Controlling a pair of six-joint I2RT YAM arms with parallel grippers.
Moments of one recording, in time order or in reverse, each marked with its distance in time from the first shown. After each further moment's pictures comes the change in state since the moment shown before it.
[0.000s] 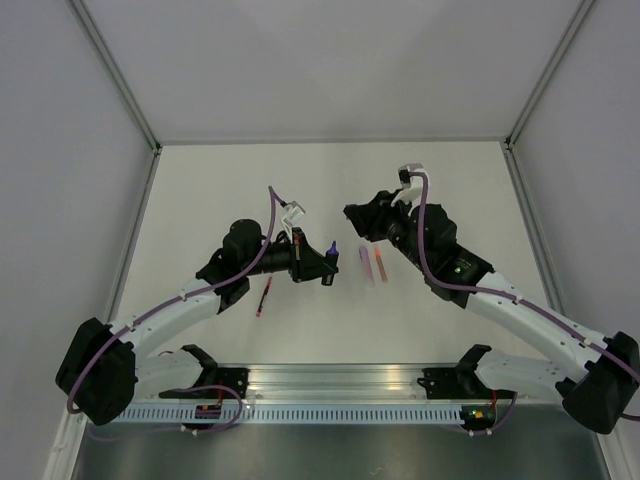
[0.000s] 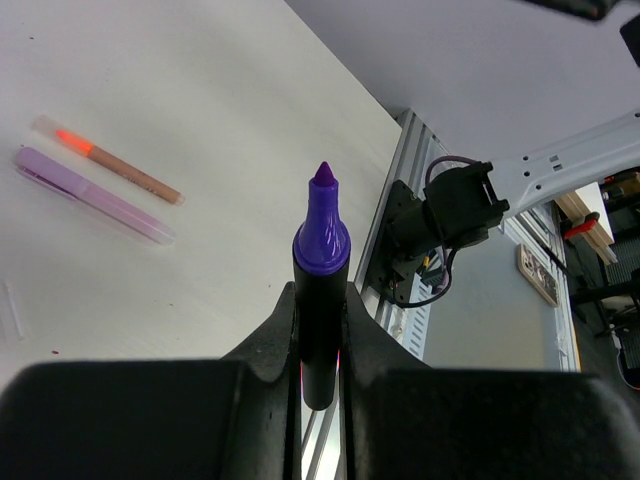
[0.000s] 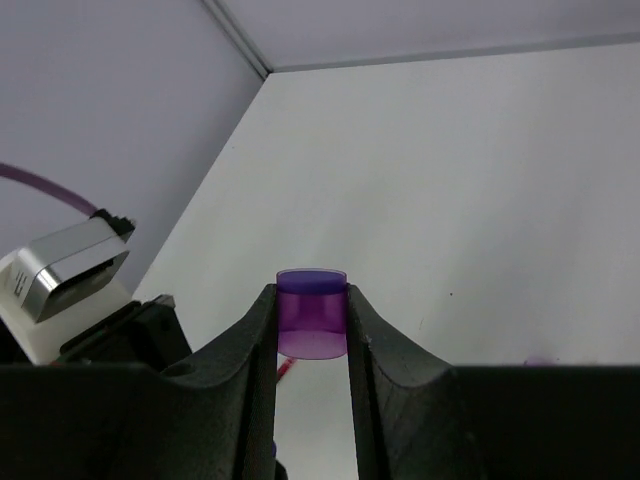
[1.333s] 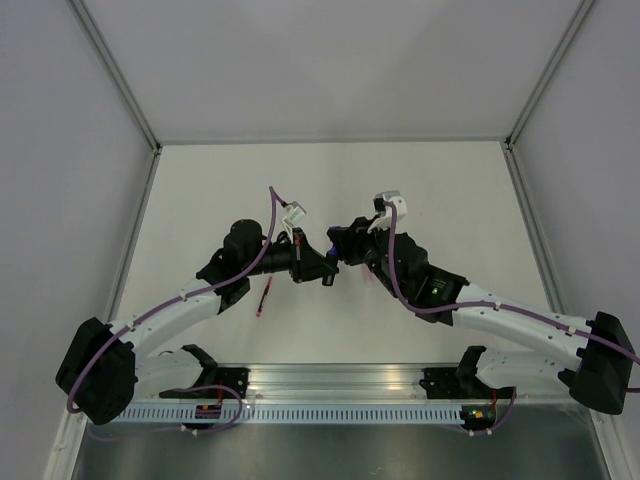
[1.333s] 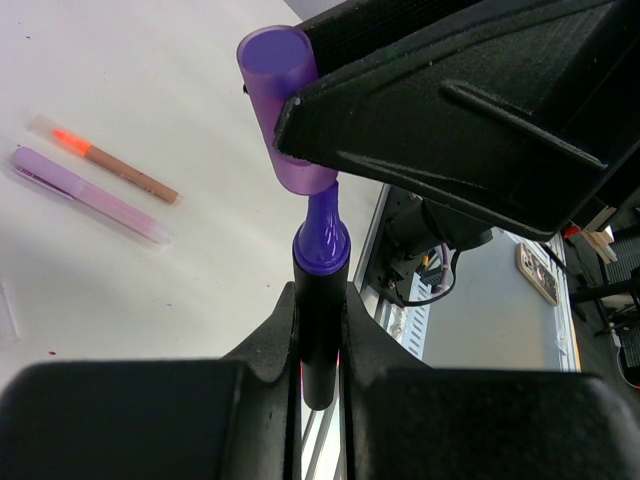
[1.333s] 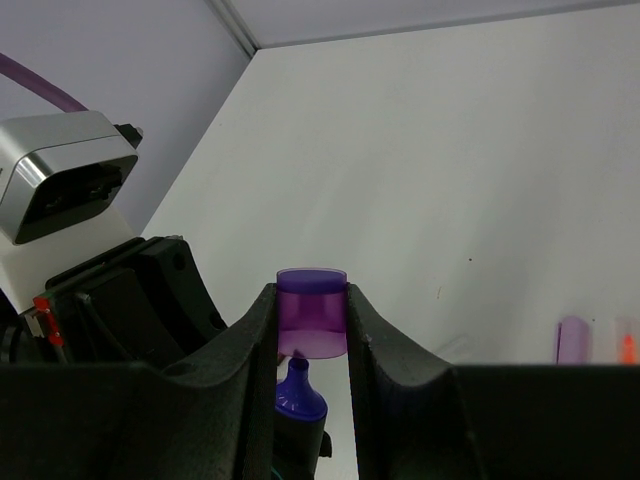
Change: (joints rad) left arm -0.005 0.000 0.000 0.000 -0.003 0.000; right arm 0.301 0.002 -0.126 0.128 0.329 -0.001
